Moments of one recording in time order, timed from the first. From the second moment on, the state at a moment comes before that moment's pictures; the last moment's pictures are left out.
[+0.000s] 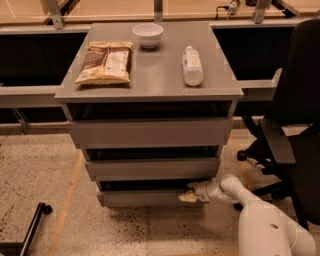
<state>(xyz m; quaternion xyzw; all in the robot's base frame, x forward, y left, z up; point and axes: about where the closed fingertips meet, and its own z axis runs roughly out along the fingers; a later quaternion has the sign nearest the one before) 0.668 -0.139 0.211 -0.38 0.82 0.31 0.30</state>
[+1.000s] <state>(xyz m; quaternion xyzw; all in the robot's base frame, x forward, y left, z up) 0.640 -0.139 0.206 -0.35 0.84 0.32 0.26</state>
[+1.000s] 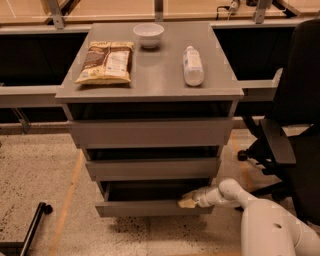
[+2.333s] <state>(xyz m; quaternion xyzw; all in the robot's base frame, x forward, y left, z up) 0.606 -0.130 0.193 -0.35 0.85 0.34 0.21</state>
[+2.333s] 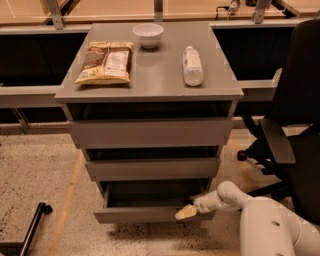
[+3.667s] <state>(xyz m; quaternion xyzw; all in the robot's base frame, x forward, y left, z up) 0.485 -0.133 0.185 -0.31 0.86 0.39 0.01</state>
